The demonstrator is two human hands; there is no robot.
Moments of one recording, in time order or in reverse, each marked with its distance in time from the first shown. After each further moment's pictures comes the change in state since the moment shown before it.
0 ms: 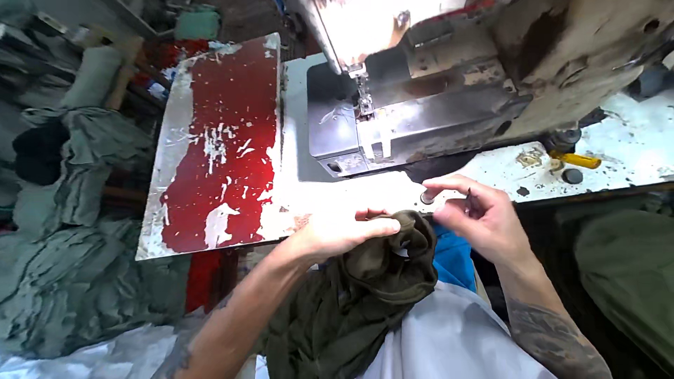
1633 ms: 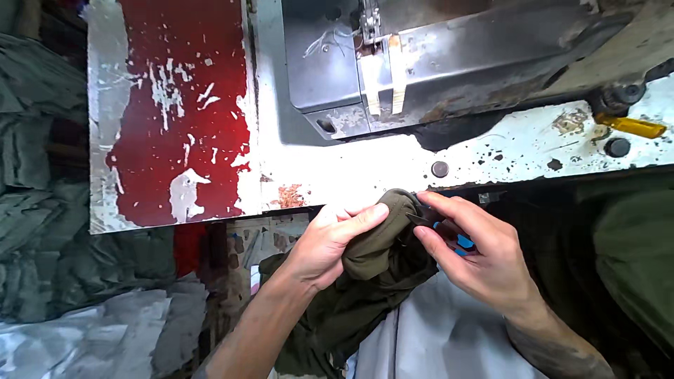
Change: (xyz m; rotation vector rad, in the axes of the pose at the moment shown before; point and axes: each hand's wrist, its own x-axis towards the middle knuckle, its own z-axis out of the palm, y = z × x) left_hand -0.019 -0.054 0.032 -0.739 0.150 -0.005; right_hand -0.038 -0.002 0.040 -0.418 0.038 -0.168
